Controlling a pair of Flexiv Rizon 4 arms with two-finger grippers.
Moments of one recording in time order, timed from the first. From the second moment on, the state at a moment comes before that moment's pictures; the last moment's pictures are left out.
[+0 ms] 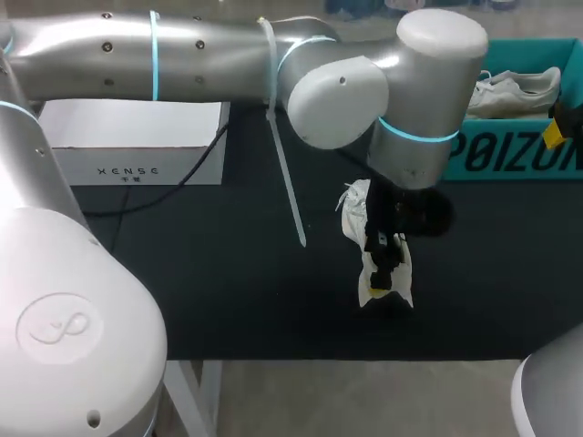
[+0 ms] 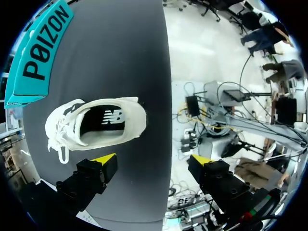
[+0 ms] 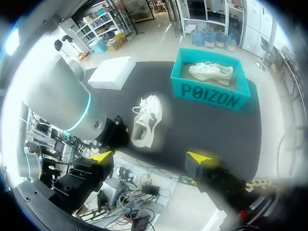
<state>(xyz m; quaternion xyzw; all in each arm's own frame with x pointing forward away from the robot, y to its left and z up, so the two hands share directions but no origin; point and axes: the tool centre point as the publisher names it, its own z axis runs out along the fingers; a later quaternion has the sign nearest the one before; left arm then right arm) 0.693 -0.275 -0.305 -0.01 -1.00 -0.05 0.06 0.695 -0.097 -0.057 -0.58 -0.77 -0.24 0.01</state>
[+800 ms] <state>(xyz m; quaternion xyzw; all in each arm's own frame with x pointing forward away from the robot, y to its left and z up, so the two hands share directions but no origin) 0.704 -0.296 -0.332 0.00 -1.00 -0.03 0.02 0.695 -0.097 -0.057 -0.58 -0.77 -0.24 0.01</state>
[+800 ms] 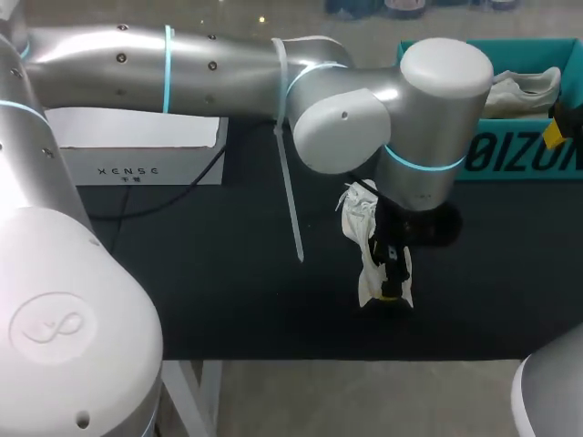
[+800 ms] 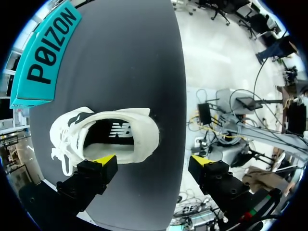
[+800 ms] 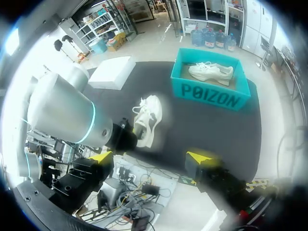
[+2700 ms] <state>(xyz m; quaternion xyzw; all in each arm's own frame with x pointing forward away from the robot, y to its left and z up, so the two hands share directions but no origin) 0.715 -0.317 -0.359 0.00 -1.00 -0.06 0.02 0.695 -0.097 -0.057 -0.58 -0.77 -0.24 0.01</state>
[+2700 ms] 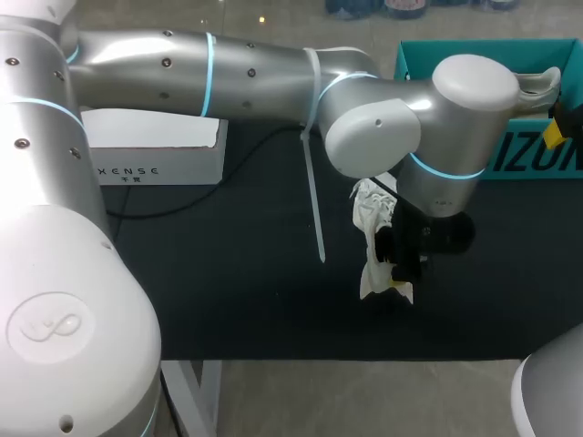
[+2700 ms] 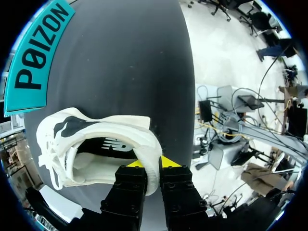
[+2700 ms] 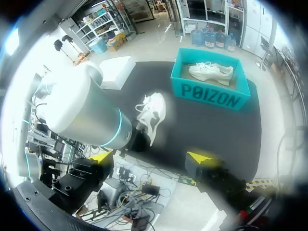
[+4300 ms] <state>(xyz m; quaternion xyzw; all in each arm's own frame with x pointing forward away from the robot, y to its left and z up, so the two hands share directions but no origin) 0.768 -0.035 -0.228 -0.30 -0.94 -0.15 0.03 0.695 -0.097 -0.057 -0.58 -0.77 -0.24 0.01</state>
